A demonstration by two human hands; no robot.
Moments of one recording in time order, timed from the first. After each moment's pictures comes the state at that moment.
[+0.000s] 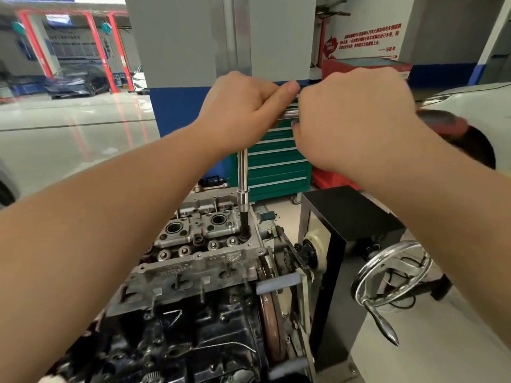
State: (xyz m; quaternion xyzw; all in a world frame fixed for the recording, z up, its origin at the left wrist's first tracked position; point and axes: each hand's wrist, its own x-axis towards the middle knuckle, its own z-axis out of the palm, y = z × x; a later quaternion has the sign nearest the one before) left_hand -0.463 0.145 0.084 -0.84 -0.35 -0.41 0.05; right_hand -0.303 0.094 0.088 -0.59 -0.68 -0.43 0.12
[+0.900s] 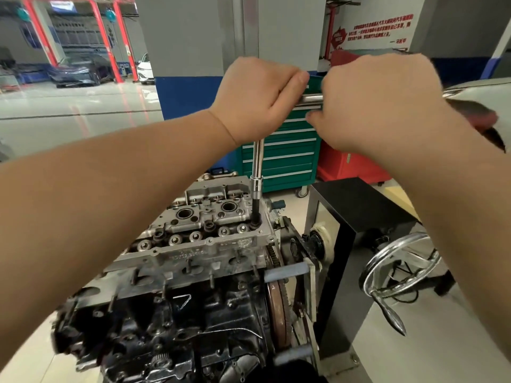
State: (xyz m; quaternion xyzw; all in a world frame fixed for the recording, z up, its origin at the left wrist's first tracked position) left_hand -0.466 0.152 0.076 -0.85 -0.30 -0.38 0.23; right_hand -0.304 0.101 0.085 -0.63 -0.64 -0.41 0.14
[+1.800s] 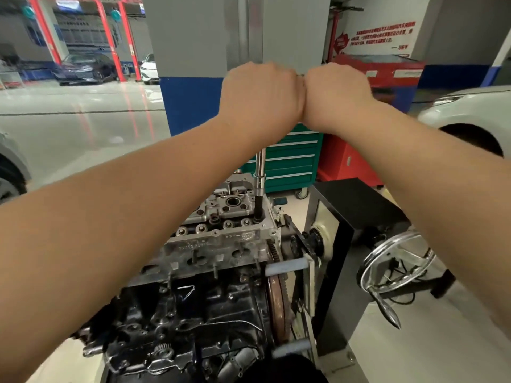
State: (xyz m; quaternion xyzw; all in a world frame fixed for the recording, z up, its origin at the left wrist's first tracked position) left_hand -0.450 0.127 0.078 -0.74 -0.52 -0.28 0.32; right_hand -0.327 0.140 0.093 -0.62 -0.71 -0.29 0.16
